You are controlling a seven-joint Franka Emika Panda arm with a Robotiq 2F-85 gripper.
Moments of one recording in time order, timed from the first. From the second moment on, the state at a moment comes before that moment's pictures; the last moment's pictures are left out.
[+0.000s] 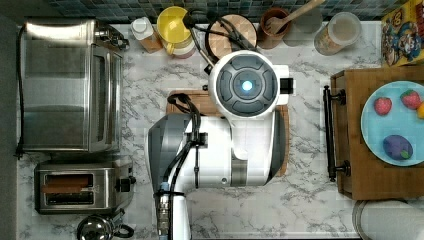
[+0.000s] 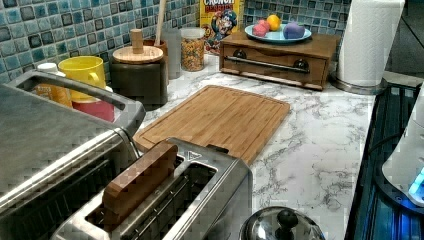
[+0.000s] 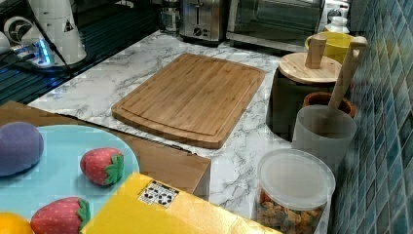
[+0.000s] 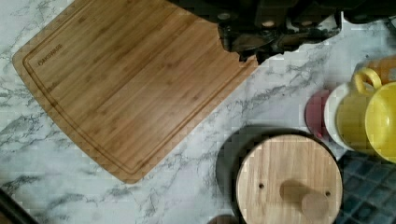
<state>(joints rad) 0.00 -0.02 0.00 -1.83 0.02 0.37 -0.02</state>
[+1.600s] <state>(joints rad) 0.17 -0.34 0.27 -2.28 0.20 0.44 -0.24</state>
